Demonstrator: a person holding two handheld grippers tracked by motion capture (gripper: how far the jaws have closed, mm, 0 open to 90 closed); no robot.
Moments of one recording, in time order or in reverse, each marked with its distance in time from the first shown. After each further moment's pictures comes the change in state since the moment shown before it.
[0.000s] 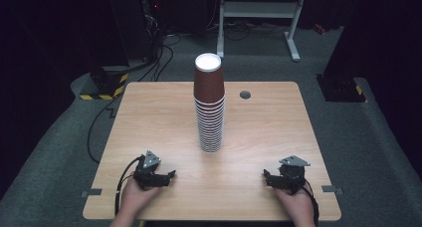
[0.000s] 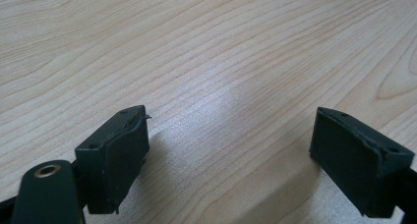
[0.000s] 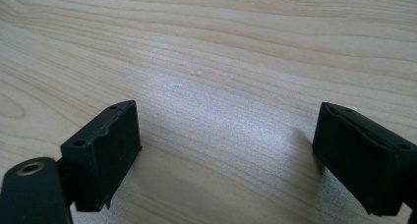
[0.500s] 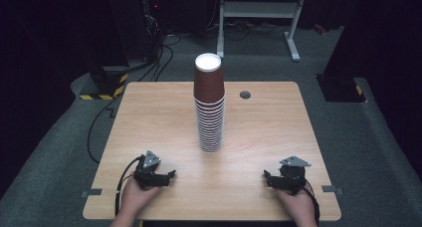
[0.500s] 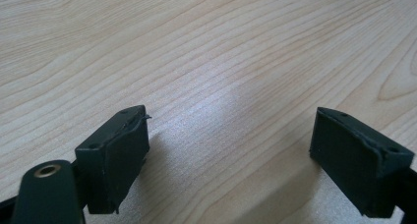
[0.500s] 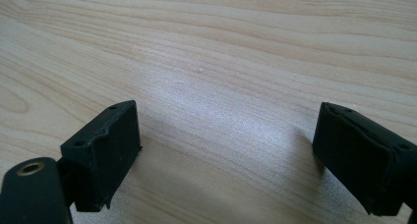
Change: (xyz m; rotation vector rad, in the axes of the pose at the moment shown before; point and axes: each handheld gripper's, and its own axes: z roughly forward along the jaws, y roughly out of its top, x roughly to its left) left arm 0.000 0.000 0.000 0.001 0.004 -0.002; right arm -0.001 -0.001 -0.001 0.000 0.010 -0.006
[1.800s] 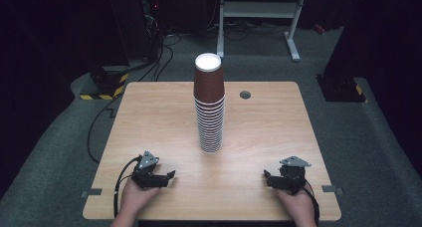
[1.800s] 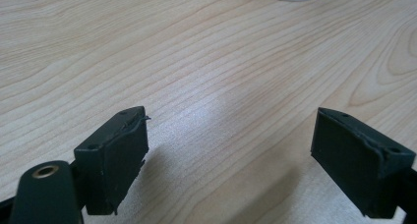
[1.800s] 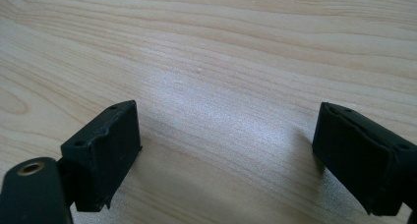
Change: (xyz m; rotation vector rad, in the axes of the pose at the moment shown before) left arm 0.002 -0.002 -0.010 -0.052 -0.060 -0.028; right arm 0.000 0.000 0.000 -0.001 -0.005 0.003
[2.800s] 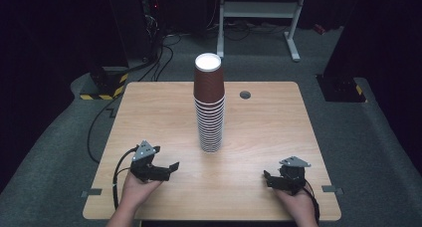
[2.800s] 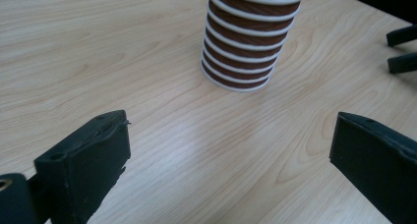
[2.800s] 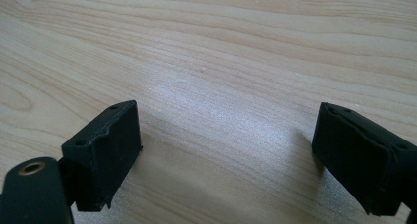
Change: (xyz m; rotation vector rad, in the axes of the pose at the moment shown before) left arm -0.016 0.051 -0.027 -0.155 -0.073 -0.016; right arm 0.001 0.000 -0.001 0.000 0.007 -0.007
